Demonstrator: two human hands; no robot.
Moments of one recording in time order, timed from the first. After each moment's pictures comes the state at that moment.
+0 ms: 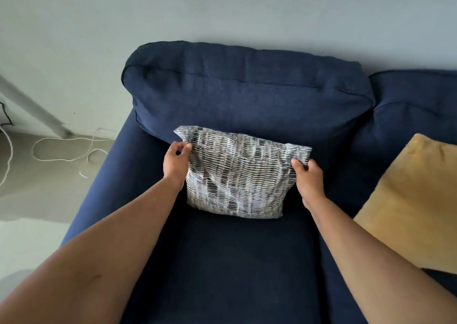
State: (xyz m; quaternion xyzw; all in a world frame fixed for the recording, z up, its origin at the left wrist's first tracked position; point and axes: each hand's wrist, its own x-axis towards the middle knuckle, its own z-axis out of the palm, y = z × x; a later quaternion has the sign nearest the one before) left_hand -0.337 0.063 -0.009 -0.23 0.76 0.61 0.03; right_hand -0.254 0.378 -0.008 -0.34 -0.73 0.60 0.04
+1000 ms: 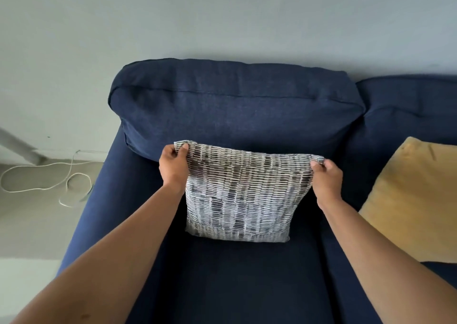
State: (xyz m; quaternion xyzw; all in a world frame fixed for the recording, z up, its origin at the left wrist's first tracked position) left_hand -0.382 0.063 0.009 -0.21 0.74 0.64 -0.01; right_hand -0.268 0.392 0.014 -0.40 -0.73 0.53 0.15
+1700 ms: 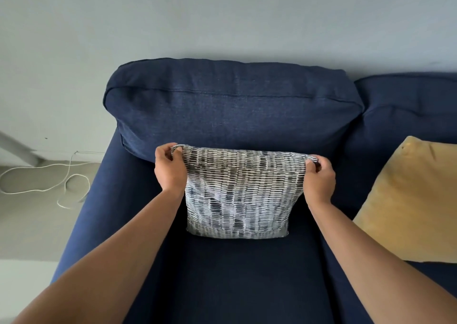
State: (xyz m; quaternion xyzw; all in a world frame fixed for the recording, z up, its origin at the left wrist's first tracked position) left_hand -0.368 0.075 0.027 -0.22 0.78 0.58 -0.07; right_hand -0.270 0.371 0.019 -0.40 -0.78 0.44 0.20
